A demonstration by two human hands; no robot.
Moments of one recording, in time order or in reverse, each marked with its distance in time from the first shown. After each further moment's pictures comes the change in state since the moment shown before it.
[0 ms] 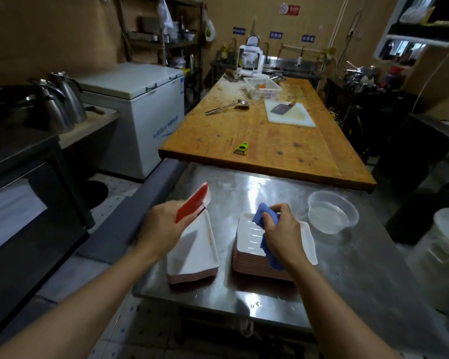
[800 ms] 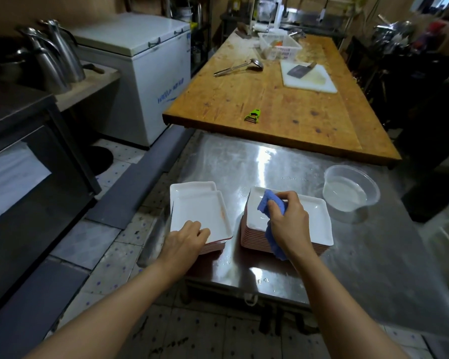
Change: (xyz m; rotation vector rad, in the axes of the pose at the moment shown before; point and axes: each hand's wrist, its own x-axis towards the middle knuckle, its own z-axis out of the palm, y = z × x) left_hand -0.067 -0.049 0.071 0.600 -0.304 0.348; right_hand 0.002 0.031 0.032 0.028 -0.026 0.026
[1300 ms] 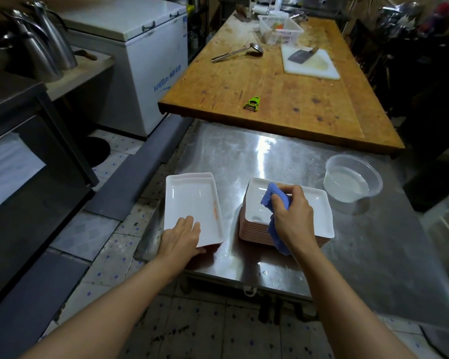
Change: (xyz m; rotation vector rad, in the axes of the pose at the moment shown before) left_hand 0.000 0.003 0.028 -0.025 -0.341 -0.146; right_hand 0.003 0.014 -0.002 0.022 0.044 0.027
